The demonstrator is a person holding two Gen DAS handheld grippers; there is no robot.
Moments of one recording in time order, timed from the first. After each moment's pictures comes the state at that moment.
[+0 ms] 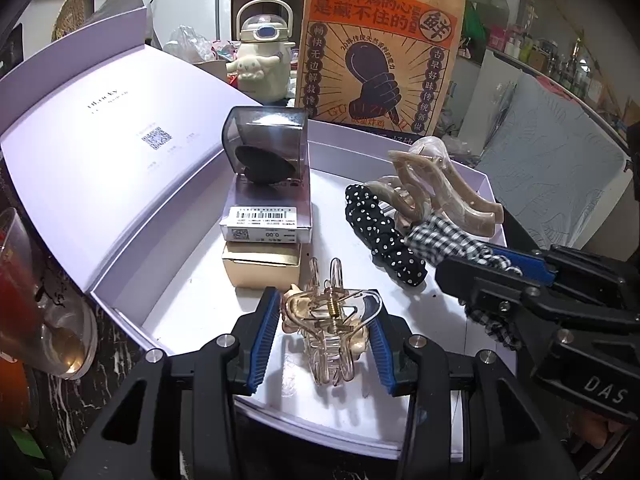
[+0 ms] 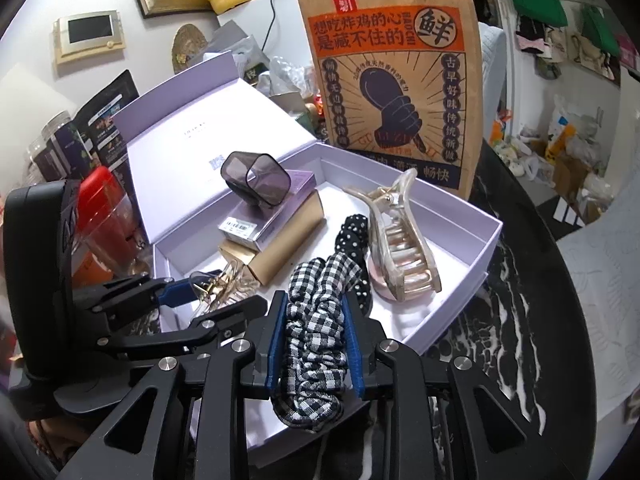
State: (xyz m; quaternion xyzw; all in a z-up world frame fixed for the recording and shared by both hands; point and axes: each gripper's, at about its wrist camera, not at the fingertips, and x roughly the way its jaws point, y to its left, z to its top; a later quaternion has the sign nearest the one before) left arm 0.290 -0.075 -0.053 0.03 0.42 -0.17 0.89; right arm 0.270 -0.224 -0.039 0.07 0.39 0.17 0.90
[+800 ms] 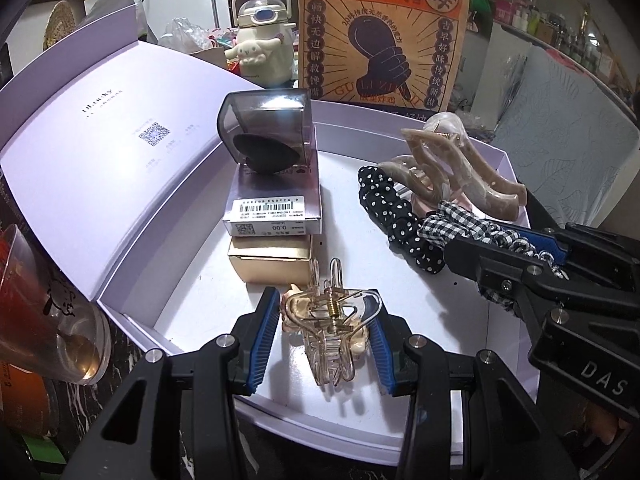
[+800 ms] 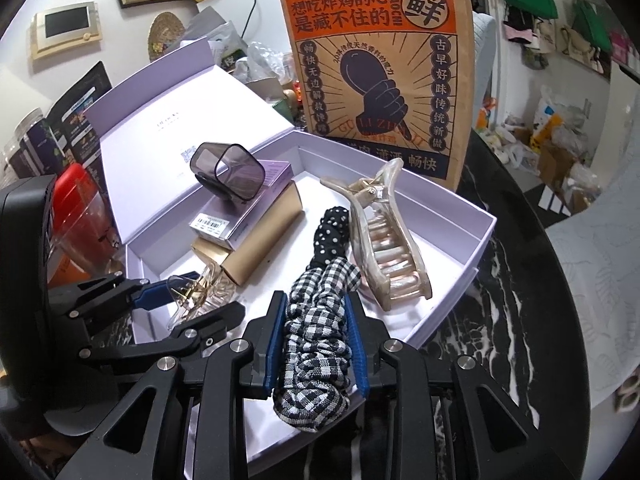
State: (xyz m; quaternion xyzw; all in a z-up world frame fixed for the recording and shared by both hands) left arm 0.302 -0.085 -0.057 0.08 0.45 -0.15 0.88; right arm 0.284 -0.223 -0.045 0.07 0.42 0.13 0.90
